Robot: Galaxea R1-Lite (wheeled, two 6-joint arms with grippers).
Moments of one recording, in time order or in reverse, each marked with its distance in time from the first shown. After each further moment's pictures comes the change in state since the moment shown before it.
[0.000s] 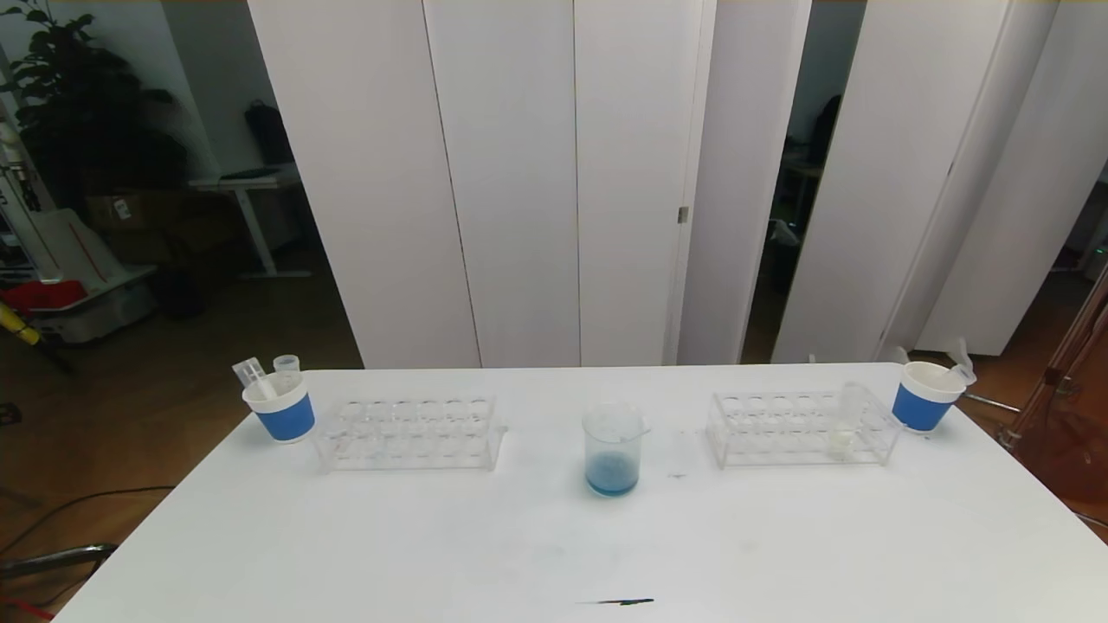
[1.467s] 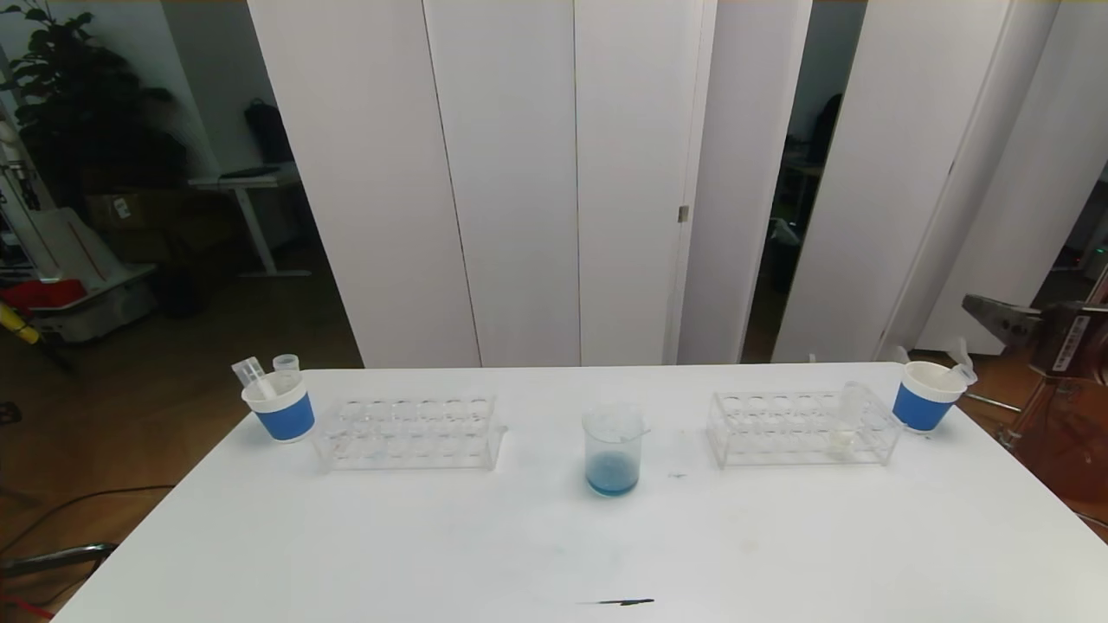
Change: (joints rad) left arm 0.000 0.001 0.000 0.000 0.000 0.000; right arm -0.007 1.054 -0.157 -0.609 -0.047 0.080
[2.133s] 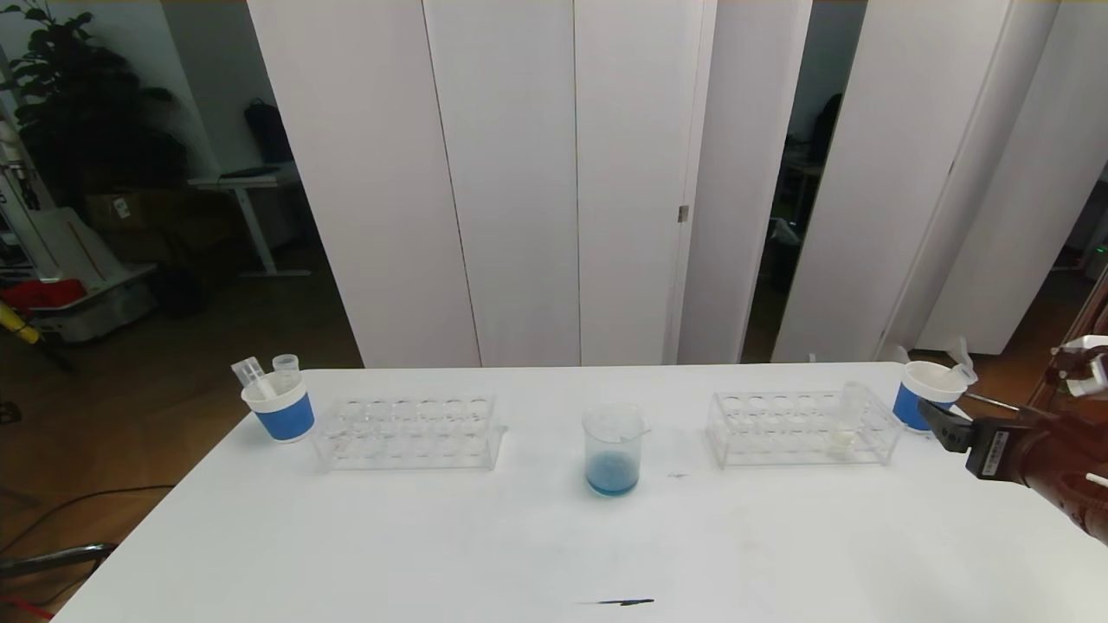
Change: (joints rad) left arm 0.000 0.000 0.000 0.000 0.000 0.000; right arm -0.001 0.227 0.381 -0.502 -0.050 -0.007
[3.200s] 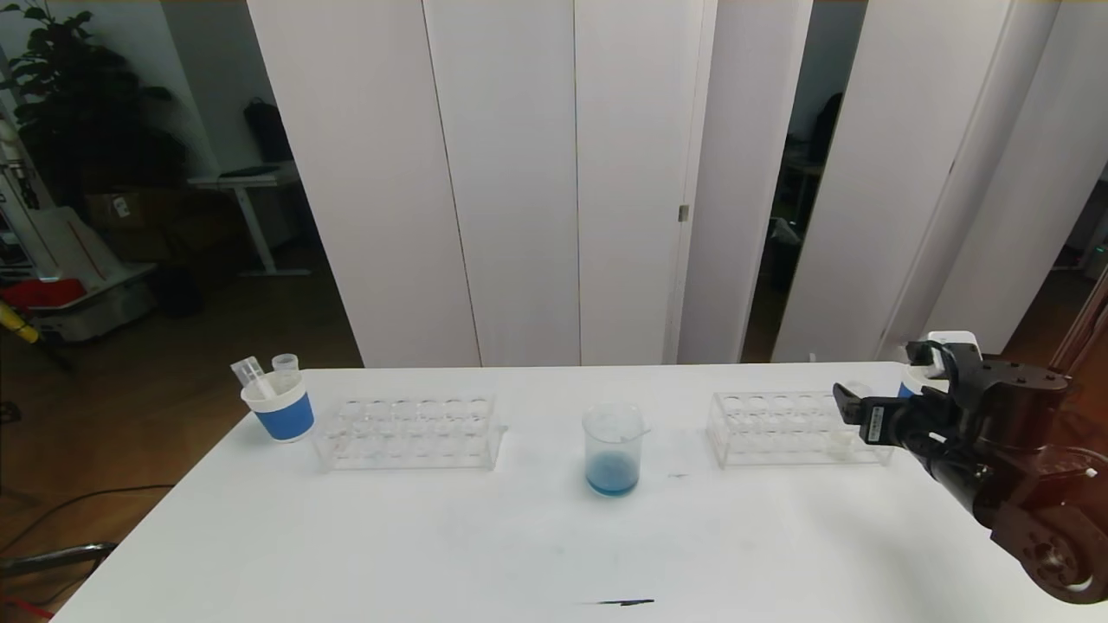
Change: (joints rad) left arm 0.000 0.000 0.000 0.000 0.000 0.000; right arm 0.100 0.427 -0.222 -0.216 -0.130 -0.056
